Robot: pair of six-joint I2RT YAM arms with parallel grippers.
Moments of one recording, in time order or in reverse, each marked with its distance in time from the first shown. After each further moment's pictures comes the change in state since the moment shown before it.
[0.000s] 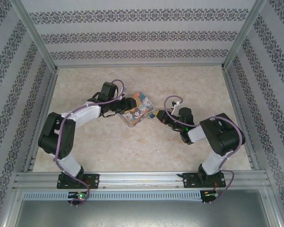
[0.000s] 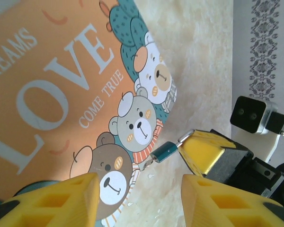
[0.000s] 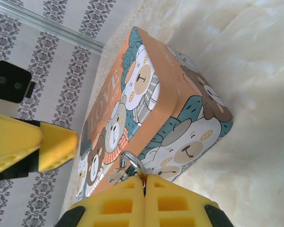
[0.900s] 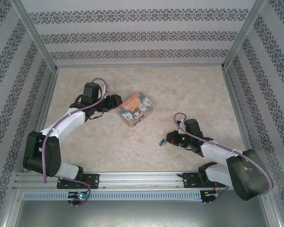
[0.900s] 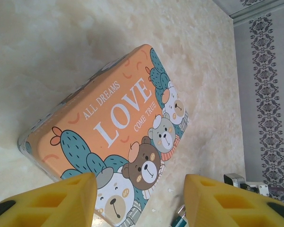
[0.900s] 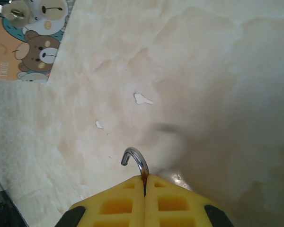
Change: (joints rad) left arm 0.124 -0.243 -0.116 -0.062 -0.109 0.065; right arm -0.006 -0.512 -0.158 -0.891 0.008 -0.222
